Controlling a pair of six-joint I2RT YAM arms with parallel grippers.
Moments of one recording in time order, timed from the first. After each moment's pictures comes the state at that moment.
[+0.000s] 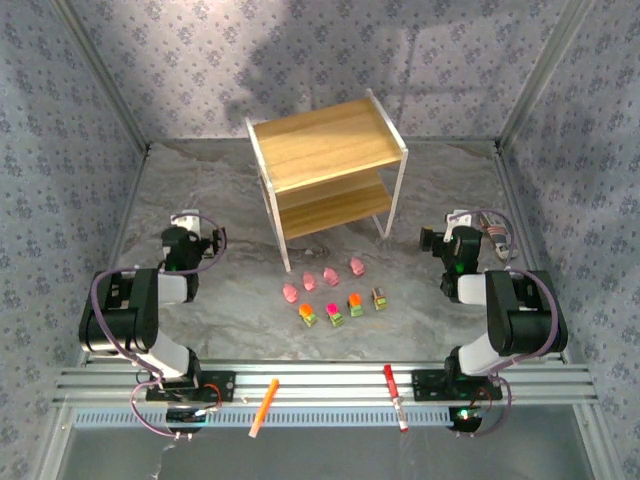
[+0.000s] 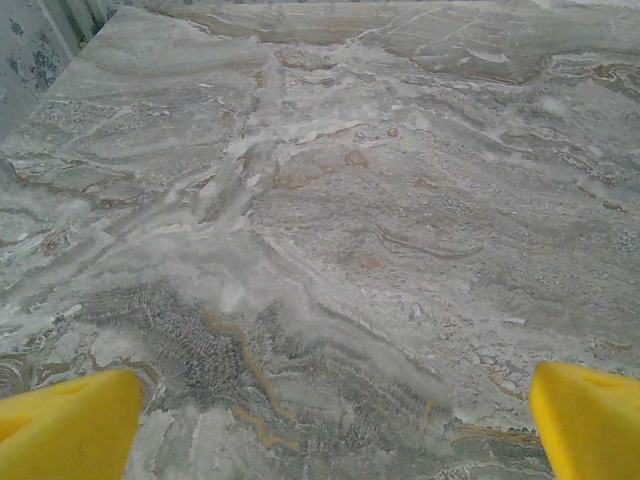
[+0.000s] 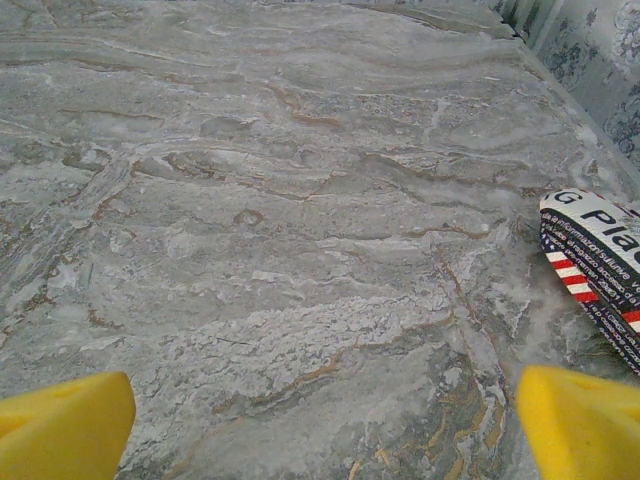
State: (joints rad) left arm 0.02 1.53 0.39 0.72 -0.03 -0.01; right arm -0.01 1.51 0.38 0.70 0.14 -0.02
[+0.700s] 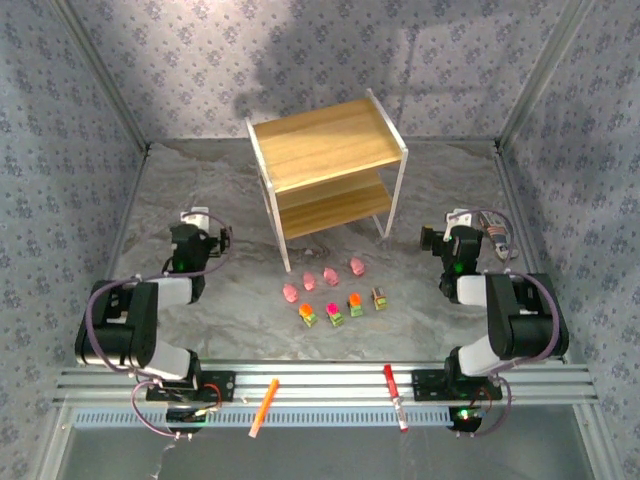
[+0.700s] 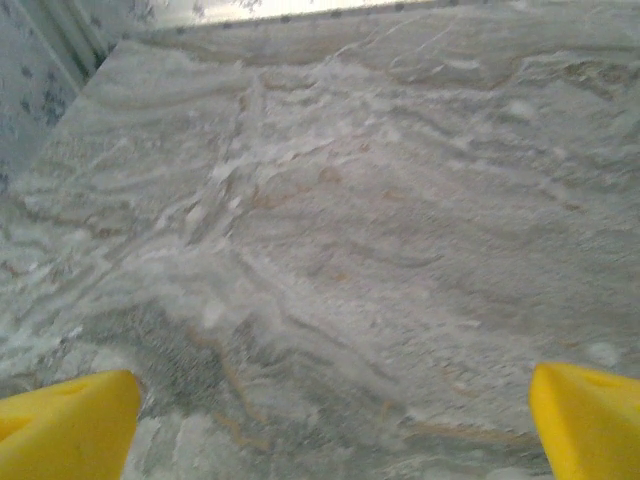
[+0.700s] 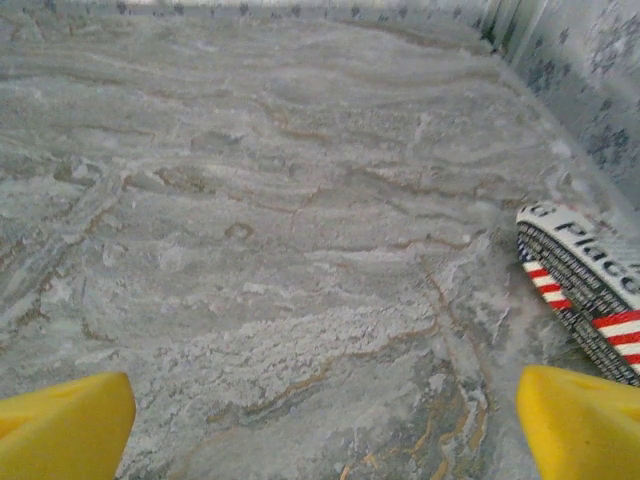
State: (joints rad) left arm -0.11 1.43 0.42 0.59 -0.18 0.03; right arm 0.01 1.47 0.38 0.68 0.20 -0.02
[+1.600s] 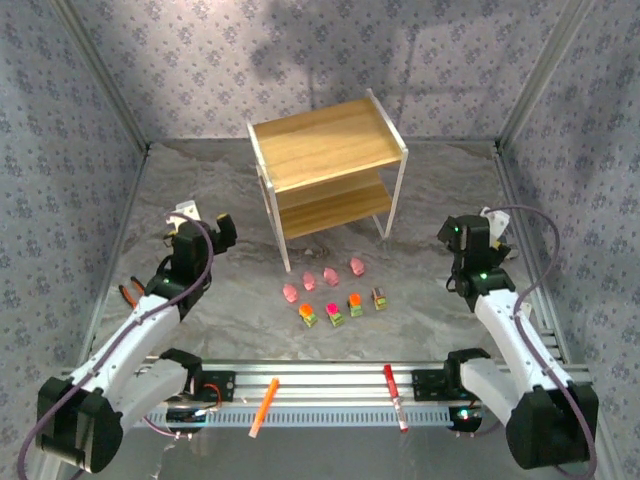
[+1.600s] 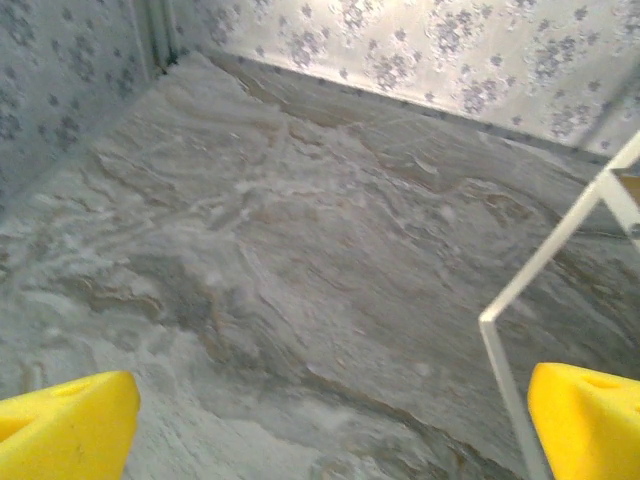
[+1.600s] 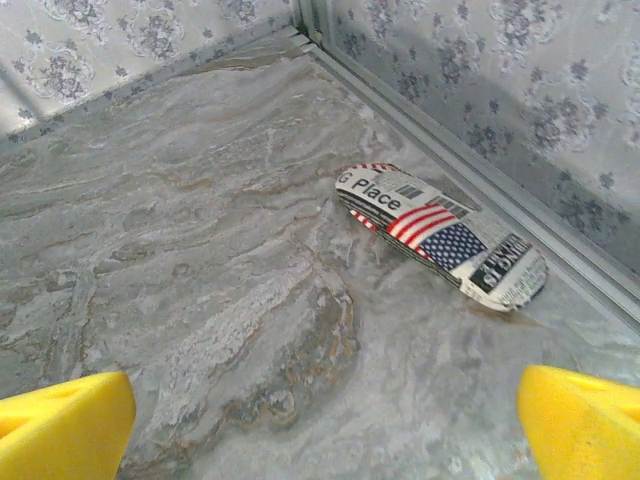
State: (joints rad) left arm -0.36 0.91 0.60 -0.16 -0.46 -0.45; right arm 0.13 0.90 0.63 -0.33 0.52 0.48
